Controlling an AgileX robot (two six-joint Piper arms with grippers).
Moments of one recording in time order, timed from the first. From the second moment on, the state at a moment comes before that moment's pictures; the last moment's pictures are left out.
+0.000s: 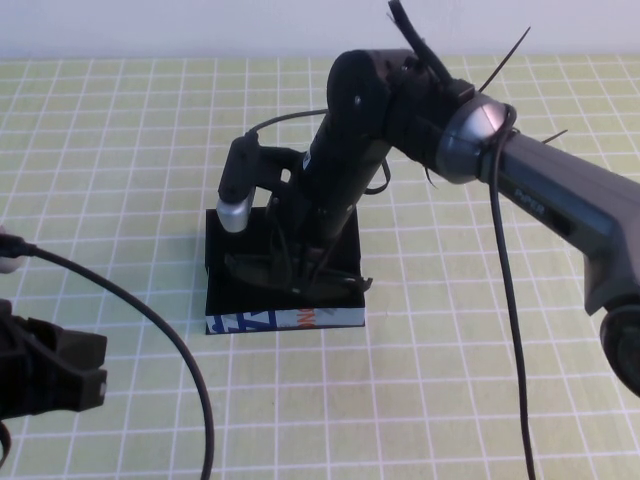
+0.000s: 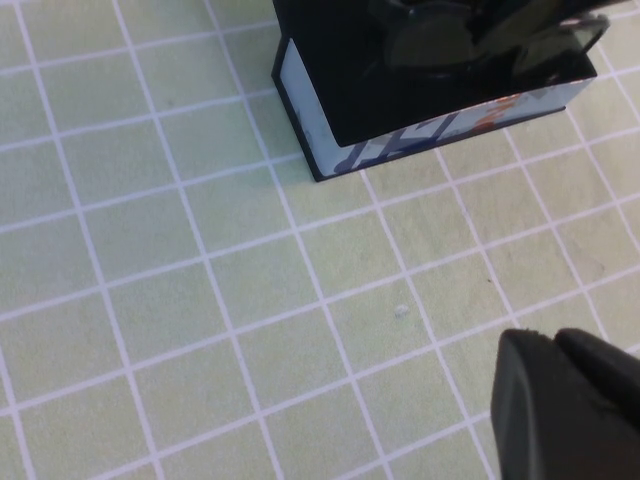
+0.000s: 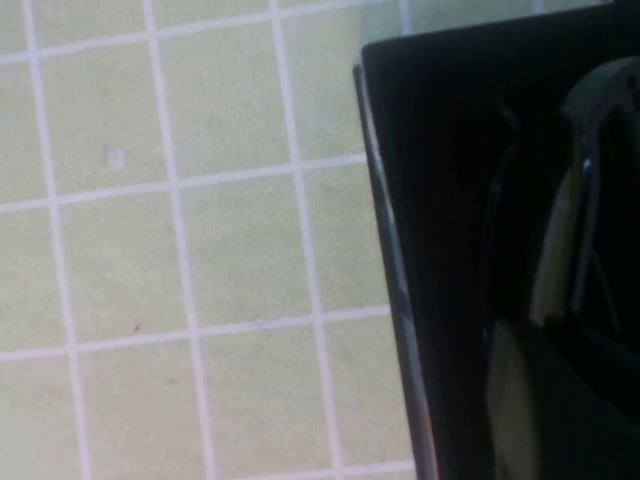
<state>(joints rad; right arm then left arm) 0.66 2.27 -2.13 0.36 1.24 -0.88 -0.24 0.85 -0.70 -0.39 0.80 0.25</state>
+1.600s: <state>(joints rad) 0.57 2.19 -2.17 0.66 1.16 -0.89 -0.24 0.98 -0.70 -0.53 0.72 0.51</state>
